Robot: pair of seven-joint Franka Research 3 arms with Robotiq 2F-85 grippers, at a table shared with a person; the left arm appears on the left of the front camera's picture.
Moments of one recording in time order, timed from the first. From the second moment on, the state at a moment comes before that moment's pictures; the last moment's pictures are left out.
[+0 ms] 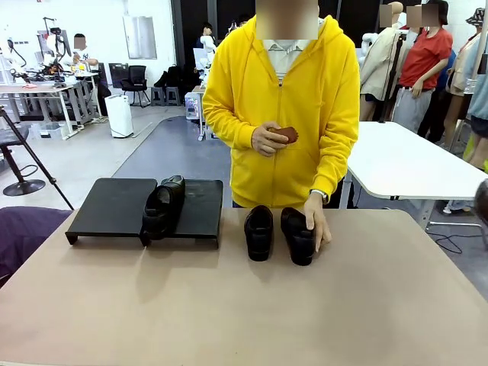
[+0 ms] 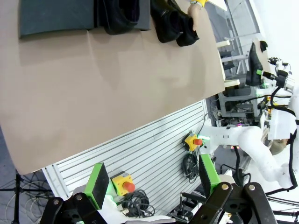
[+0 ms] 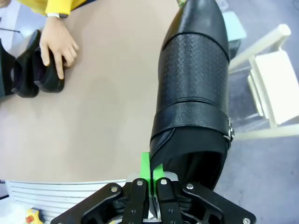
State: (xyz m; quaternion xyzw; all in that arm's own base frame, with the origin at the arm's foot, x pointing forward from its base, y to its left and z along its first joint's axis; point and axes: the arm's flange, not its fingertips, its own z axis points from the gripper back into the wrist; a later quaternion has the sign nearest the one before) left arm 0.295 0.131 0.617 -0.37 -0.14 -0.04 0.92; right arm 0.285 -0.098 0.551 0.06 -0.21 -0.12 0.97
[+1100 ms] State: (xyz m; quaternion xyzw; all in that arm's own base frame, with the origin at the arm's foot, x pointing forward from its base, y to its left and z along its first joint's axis) left arm 0.295 0.131 0.617 -0.37 -0.14 -0.04 0.92; right arm 0.267 0.292 0.515 0.07 -0.12 0.11 0.98
